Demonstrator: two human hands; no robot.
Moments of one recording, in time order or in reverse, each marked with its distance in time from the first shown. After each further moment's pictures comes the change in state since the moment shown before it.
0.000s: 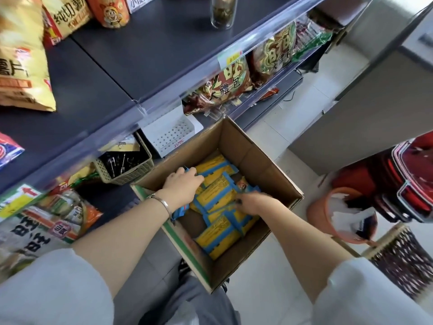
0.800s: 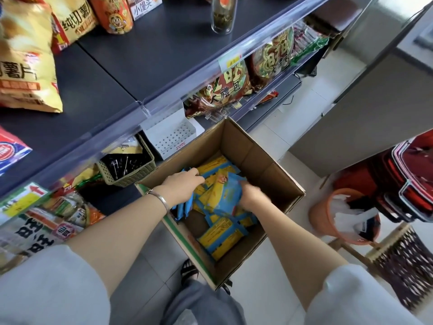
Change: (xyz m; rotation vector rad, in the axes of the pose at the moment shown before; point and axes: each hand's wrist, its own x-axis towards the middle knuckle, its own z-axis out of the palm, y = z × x) left_hand -0.007 -0.013 -0.007 0.008 -0.055 0.105; right_hand -0.006 -0.018 0.006 0.518 0.269 0.172
